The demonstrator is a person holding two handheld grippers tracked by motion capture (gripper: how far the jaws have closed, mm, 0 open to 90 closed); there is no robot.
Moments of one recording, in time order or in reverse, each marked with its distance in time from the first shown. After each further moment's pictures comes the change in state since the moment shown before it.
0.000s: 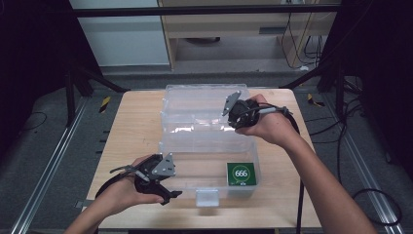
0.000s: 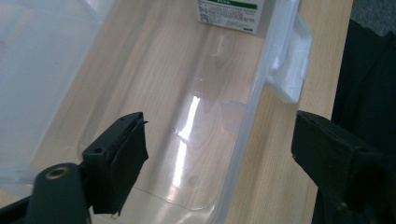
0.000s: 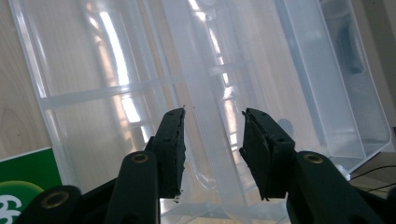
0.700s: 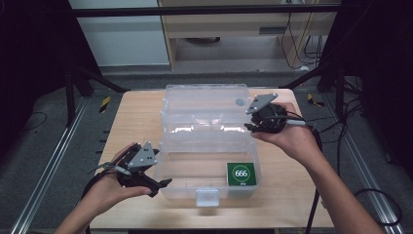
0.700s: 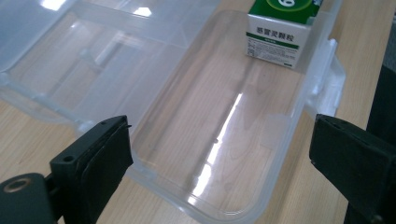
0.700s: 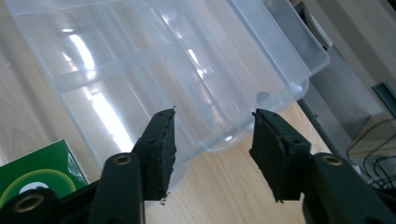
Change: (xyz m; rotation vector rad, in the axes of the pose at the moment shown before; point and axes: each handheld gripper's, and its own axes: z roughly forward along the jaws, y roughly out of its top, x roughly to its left) left arm 0.012 -0.012 -0.035 -0.134 0.139 -0.082; right arm 0.011 -0.044 -0.044 -0.106 -0.111 0.257
